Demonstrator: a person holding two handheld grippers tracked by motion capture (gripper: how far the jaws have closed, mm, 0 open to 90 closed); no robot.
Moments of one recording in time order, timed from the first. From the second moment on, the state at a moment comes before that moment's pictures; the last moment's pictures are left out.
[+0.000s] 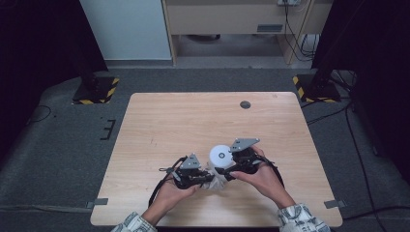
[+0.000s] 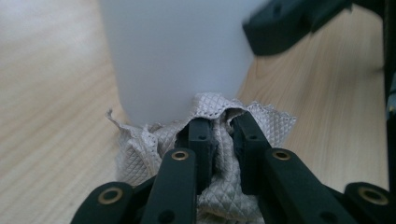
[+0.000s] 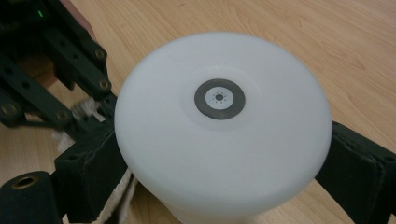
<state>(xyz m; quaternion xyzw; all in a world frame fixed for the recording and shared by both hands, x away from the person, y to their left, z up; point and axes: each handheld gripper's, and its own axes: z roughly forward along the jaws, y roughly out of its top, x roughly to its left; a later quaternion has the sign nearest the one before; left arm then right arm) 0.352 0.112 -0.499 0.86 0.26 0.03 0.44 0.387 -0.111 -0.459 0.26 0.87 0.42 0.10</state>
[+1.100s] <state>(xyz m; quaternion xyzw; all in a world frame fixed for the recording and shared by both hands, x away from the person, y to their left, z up) 0.342 0.101 -0.488 0.85 0.24 0.03 0.47 0.386 -0.121 -0.439 0.26 0.84 0.47 0.08</state>
